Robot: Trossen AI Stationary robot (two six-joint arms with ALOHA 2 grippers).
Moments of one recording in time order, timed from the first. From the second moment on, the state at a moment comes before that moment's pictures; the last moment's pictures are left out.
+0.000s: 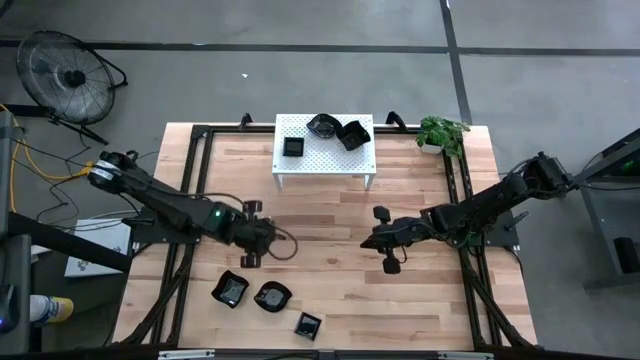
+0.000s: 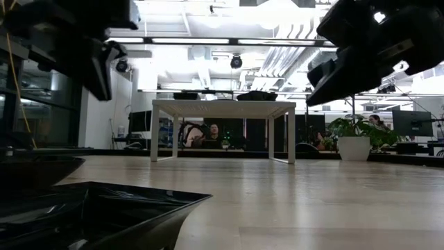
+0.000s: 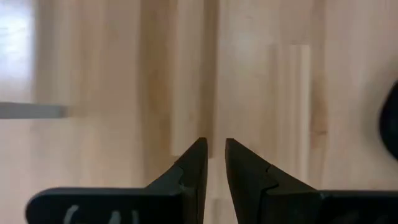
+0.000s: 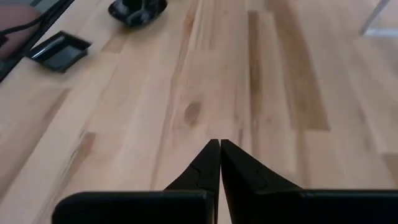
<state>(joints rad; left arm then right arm) -0.37 1.33 0.94 -0.81 -0.32 -0.32 0.29 1.33 0.50 0.24 0.12 0.13</state>
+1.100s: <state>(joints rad) -0.54 1.59 0.87 -0.37 -0.03 -0.49 0.29 1.33 0.50 0.22 0.01 0.18</state>
